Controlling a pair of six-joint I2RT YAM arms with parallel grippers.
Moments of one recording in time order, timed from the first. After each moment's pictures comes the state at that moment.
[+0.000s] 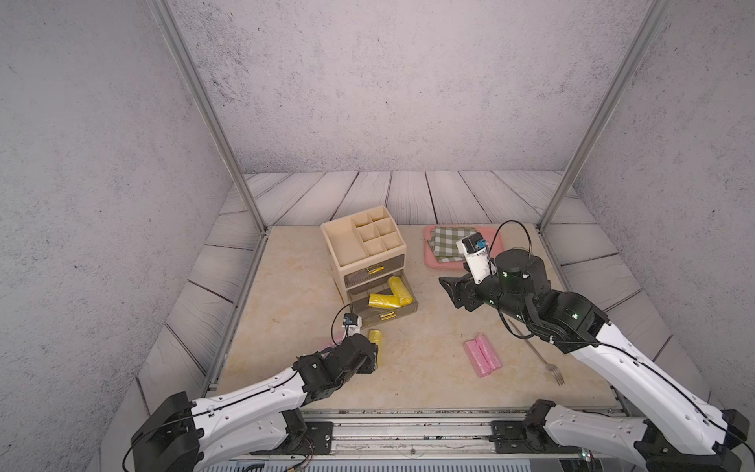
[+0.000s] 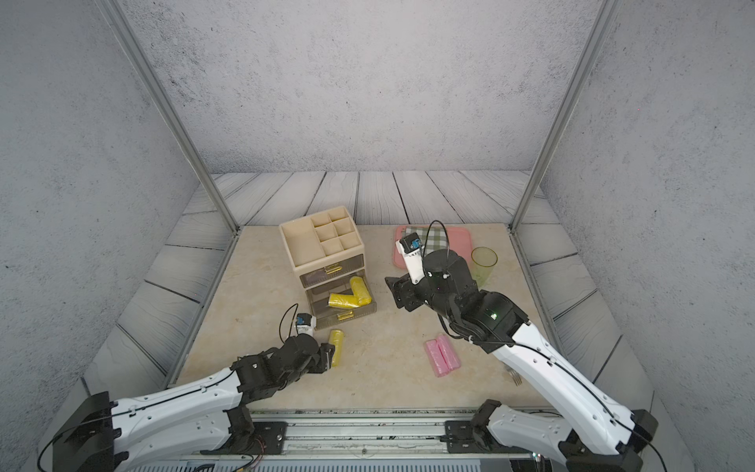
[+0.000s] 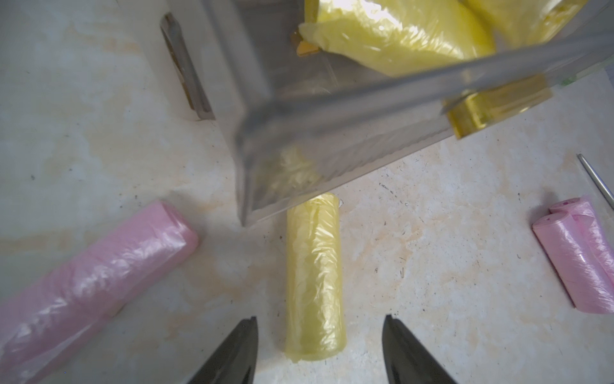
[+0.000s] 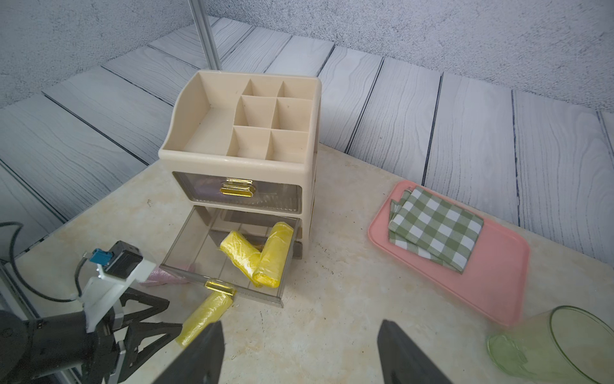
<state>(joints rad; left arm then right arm) -0.99 0.97 0.41 -0.28 -0.34 -0.82 0.78 1.07 1.30 -0.71 0.15 0.10</state>
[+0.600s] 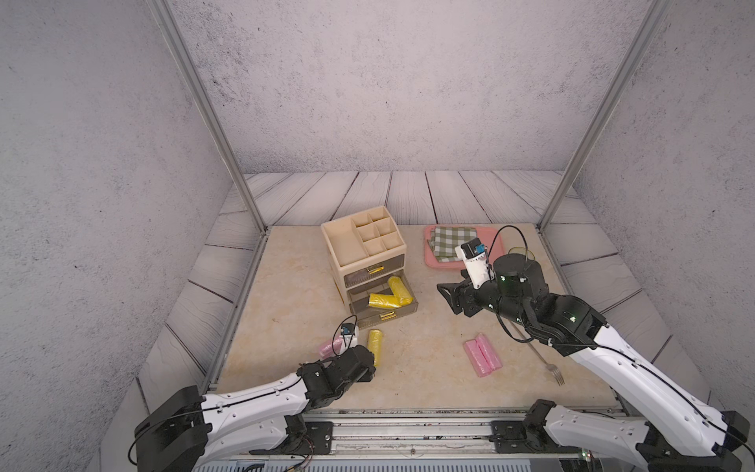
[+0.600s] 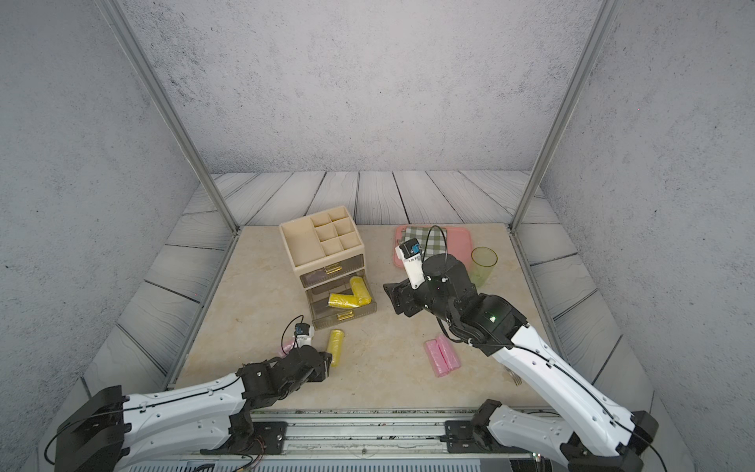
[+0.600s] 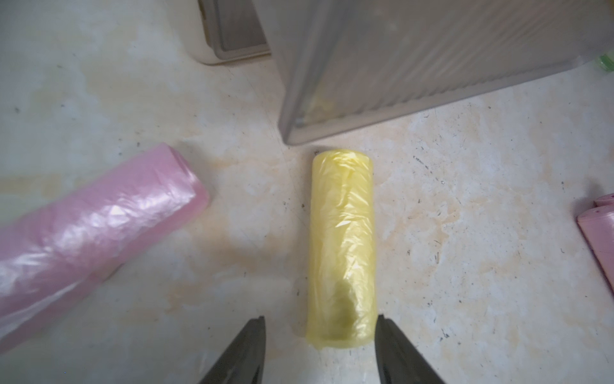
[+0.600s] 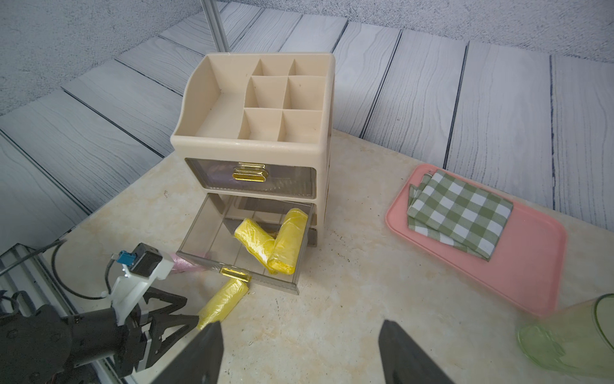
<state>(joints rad) -1.05 1.02 0.32 -0.20 -0.38 -0.91 0.78 1.06 1.26 -0.71 0.09 0.15</state>
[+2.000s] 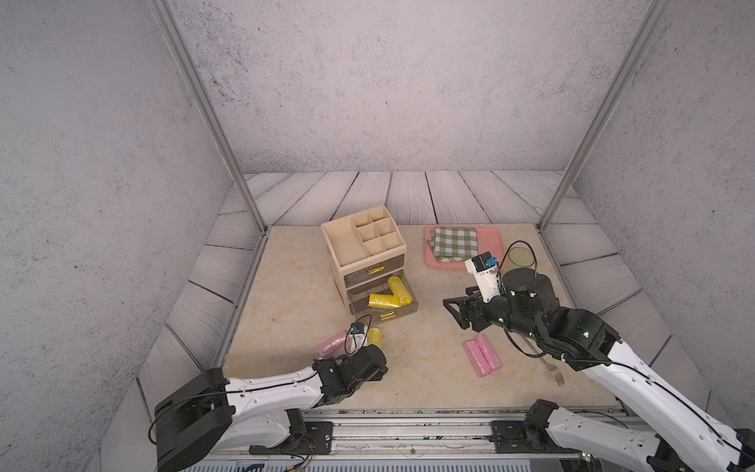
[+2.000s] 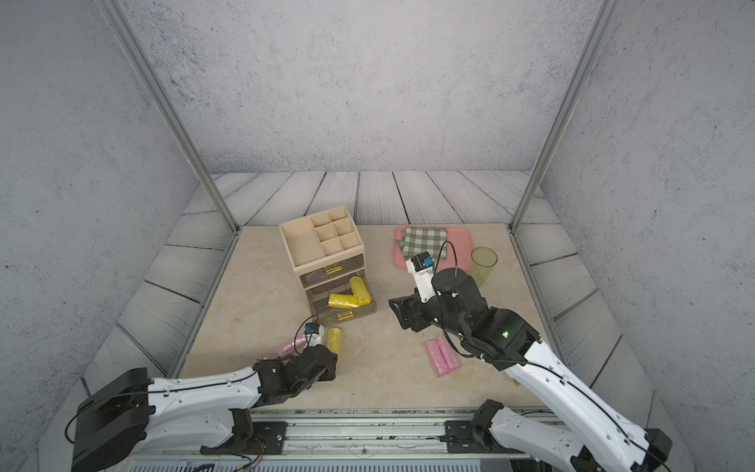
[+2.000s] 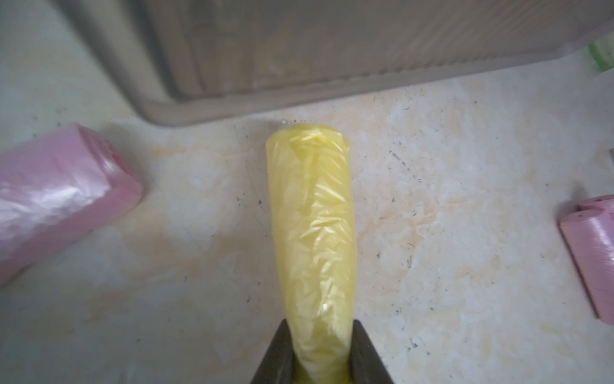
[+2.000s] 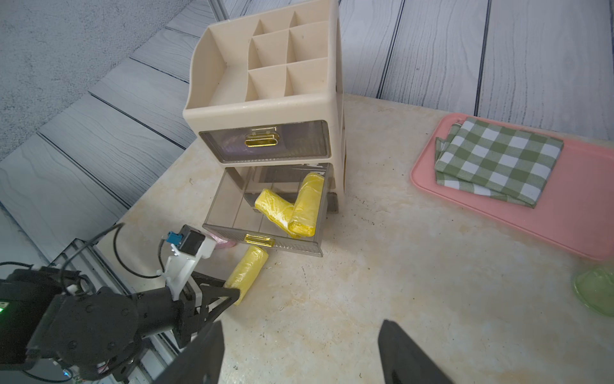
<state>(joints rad) -1.09 1.09 0.39 -0.18 -0.37 -0.99 0.78 0.95 1.17 -0.77 0.03 0.30</state>
